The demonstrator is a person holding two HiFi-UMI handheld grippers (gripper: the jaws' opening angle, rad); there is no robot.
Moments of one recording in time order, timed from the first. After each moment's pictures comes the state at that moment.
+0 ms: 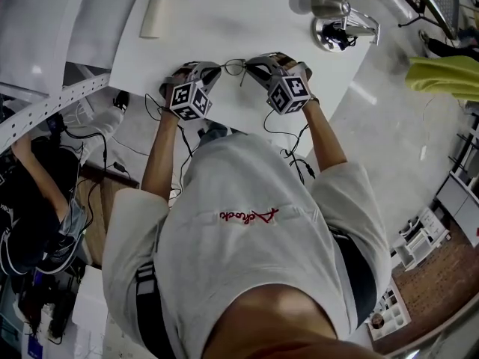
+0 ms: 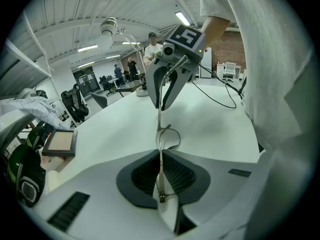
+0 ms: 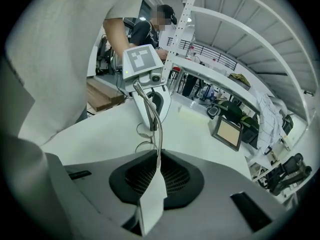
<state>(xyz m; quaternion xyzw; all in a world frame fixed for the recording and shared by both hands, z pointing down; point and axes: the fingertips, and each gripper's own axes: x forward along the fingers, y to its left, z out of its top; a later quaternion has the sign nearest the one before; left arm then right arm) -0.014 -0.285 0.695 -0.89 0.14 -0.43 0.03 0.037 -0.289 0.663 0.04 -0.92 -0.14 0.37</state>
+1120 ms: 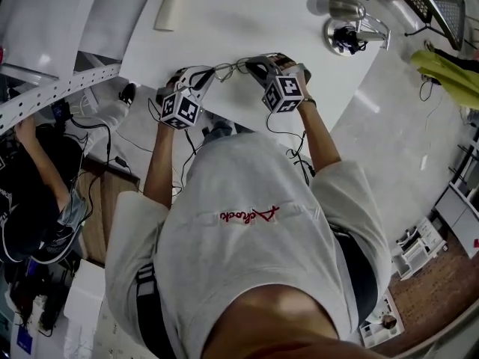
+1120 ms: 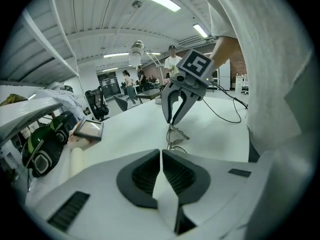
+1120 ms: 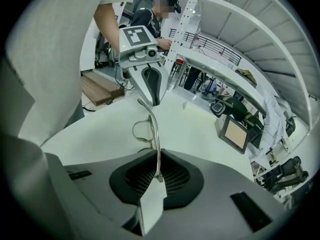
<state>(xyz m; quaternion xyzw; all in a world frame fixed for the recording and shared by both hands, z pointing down) -0.069 -0.273 0.661 -0.90 0.25 -0.36 0.00 0.006 -0.285 0.680 0.04 -0.90 -0.15 0.42</state>
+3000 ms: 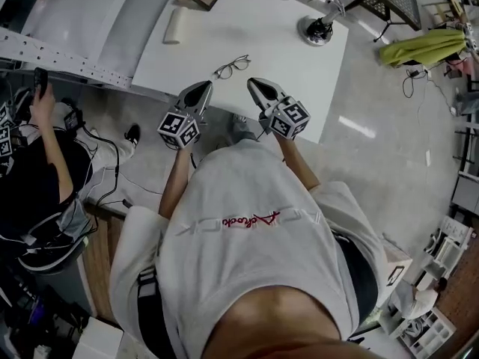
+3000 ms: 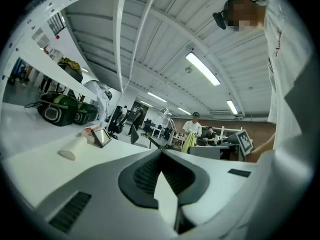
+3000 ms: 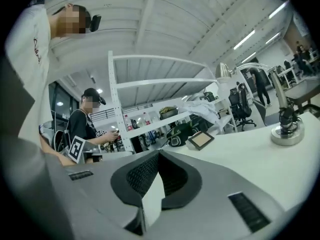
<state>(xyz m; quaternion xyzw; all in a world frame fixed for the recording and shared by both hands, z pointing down) -0.094 -0.198 0.539 -0.92 0.36 0.02 -0.19 0.020 -0.197 0.533 0.38 -0.90 0.19 -0.05</state>
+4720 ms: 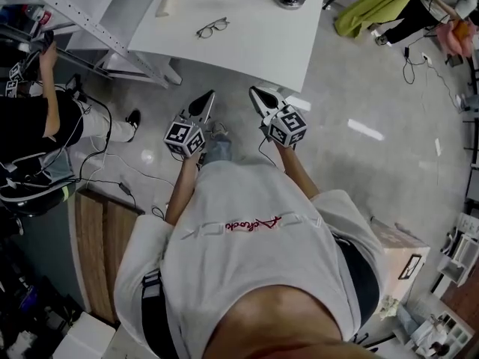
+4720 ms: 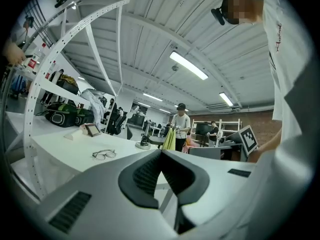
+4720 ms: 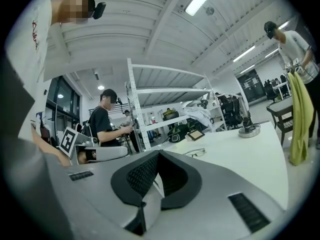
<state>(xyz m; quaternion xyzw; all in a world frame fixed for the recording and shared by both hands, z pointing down) -0.021 0.045 0.526 -0.92 0.38 0.00 -0.14 0.092 0.045 0.526 0.41 -0.90 0.15 -0.04</state>
